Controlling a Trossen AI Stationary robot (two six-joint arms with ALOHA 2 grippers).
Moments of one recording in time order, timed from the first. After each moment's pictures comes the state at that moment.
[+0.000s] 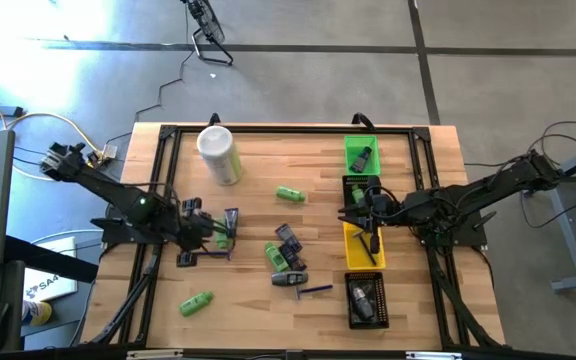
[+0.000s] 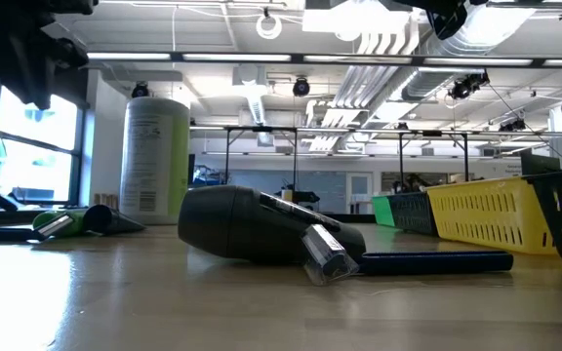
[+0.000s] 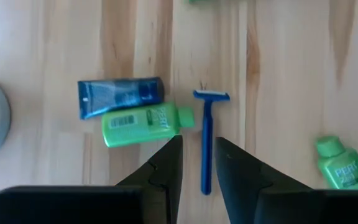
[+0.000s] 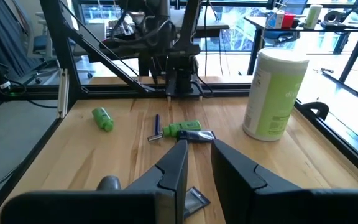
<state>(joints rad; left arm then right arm) -0.48 0.99 0.84 -0.98 -0.24 -0.48 0.32 0.94 0.66 0.08 0.37 0.08</state>
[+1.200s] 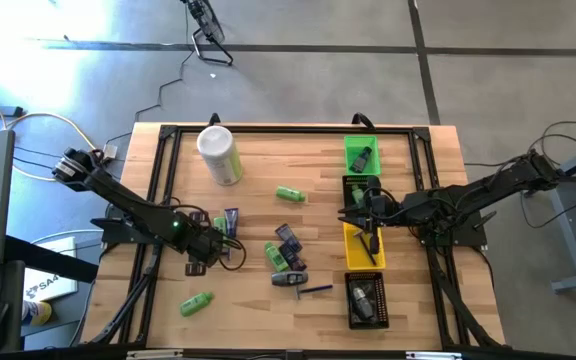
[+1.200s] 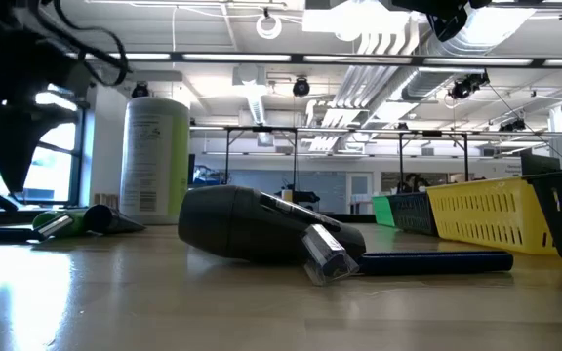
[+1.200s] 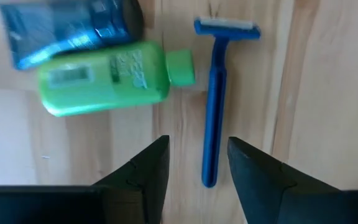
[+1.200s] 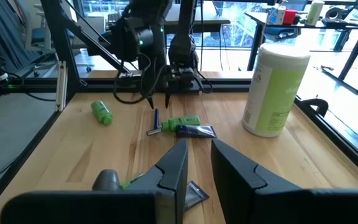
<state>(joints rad) -0.48 1.26 0.72 -0.86 -0.15 -0.53 0.32 0.94 0.66 0.06 0.37 0.08</state>
